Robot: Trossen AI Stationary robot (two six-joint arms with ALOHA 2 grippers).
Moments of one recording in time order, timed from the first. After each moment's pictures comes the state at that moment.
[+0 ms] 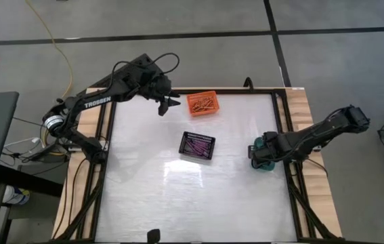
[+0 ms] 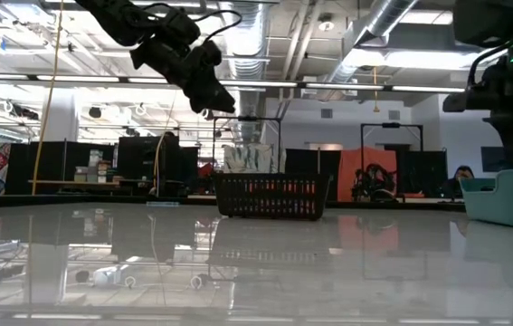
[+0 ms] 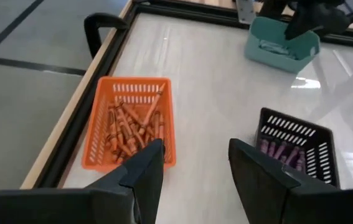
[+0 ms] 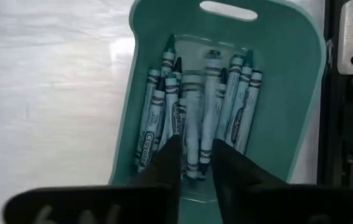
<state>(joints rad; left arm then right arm) 0.70 1.49 1.10 -0.15 0.53 0.23 0.29 1.13 0.70 -1.18 0.21 1.91</state>
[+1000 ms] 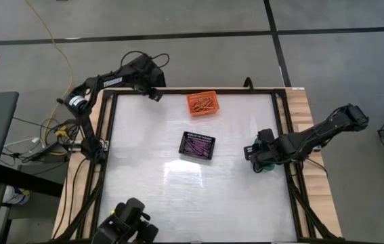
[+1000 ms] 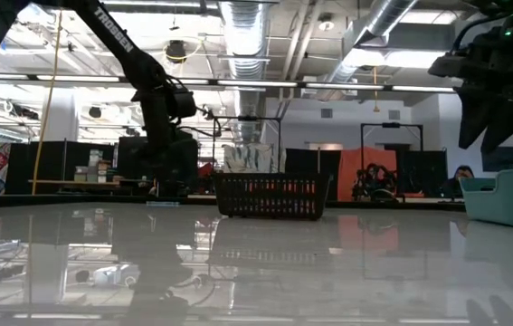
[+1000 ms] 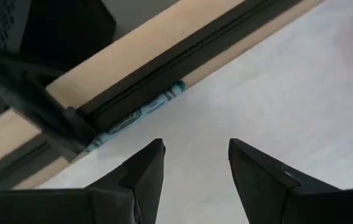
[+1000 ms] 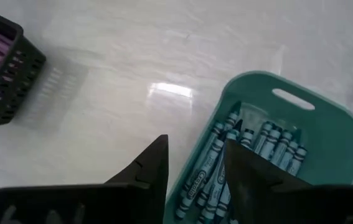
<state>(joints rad) 0.99 1.85 1.30 -0.63 0.06 -0.04 0.37 1.13 0.78 -1.15 0.49 1.70</state>
